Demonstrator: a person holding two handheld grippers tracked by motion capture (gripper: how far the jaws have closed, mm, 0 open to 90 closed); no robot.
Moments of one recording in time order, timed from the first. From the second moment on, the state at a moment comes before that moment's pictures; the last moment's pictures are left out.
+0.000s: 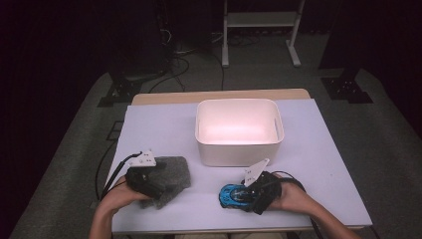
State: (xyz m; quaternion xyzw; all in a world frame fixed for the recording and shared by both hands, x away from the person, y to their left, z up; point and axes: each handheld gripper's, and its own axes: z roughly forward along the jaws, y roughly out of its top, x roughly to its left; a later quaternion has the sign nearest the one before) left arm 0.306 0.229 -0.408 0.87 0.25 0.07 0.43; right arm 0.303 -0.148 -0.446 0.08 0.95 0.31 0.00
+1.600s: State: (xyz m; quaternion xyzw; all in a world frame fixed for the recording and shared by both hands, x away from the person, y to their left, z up) left arm 0.306 0.232 -0.407 0.86 0.25 0.07 0.43; right arm 0.300 -0.146 -0.444 0.05 0.95 0.30 0.01
